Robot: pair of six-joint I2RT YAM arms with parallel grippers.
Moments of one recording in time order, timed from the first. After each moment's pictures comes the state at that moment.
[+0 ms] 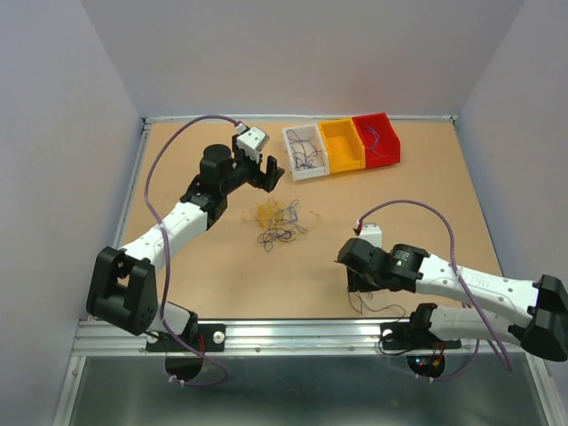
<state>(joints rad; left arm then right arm) -0.42 1.39 0.95 0.26 0.33 0.03 1.06 1.04 0.75 -0.92 0.36 0.92</state>
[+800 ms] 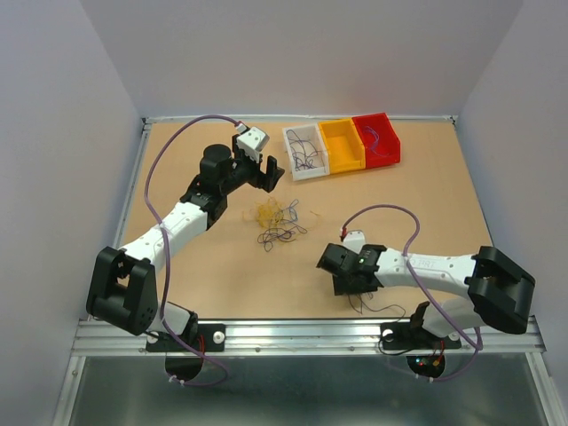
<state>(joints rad) -0.42 1.39 0.95 0.26 0.32 0.03 1.06 1.38 0.72 -0.77 0.40 0.96</state>
